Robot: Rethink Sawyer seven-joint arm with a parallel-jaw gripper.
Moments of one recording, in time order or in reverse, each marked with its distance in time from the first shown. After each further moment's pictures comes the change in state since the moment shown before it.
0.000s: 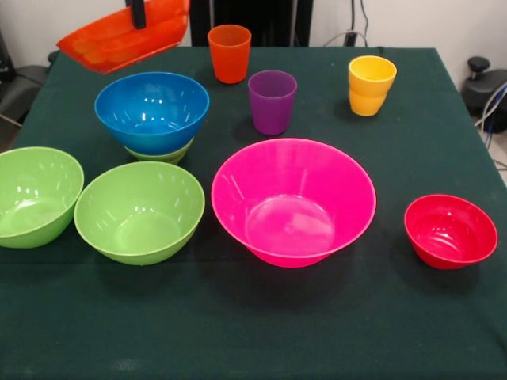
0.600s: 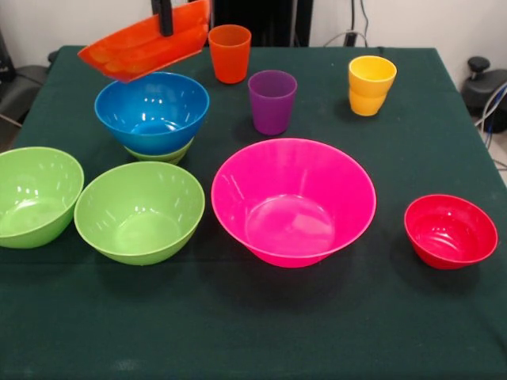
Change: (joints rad) arm 0.057 0.001 -0.031 0.018 0.004 -0.050 0.000
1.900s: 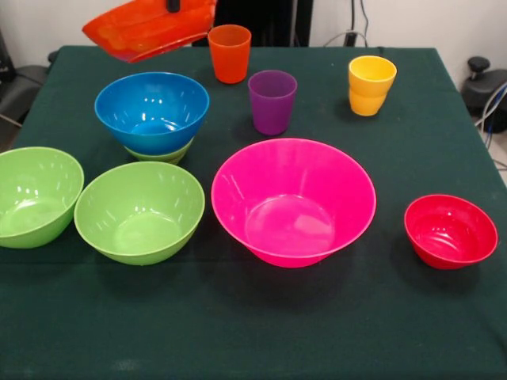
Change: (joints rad) arm 0.056 -0.076 -0.056 0.056 0.019 -0.044 0.000
